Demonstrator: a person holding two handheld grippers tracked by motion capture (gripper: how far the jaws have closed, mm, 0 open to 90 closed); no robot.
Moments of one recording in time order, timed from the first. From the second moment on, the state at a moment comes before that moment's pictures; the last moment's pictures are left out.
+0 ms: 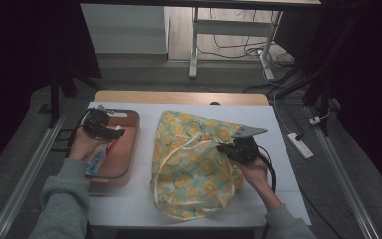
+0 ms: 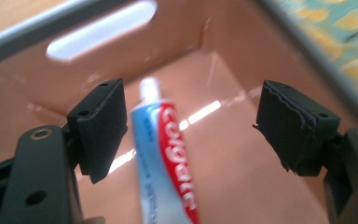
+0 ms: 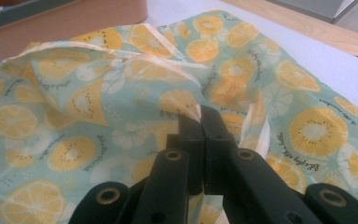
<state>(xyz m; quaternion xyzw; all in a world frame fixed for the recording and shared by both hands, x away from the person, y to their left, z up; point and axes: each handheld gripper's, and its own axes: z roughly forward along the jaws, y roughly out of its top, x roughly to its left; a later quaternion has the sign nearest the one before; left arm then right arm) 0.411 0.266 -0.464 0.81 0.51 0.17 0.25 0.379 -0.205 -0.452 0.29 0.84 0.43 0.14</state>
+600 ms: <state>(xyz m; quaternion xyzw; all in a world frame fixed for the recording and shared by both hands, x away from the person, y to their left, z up) 0.420 0.266 -0.501 0.81 0.56 0.13 0.12 0.379 -0.205 -0.457 0.29 0.85 0.43 0.14</state>
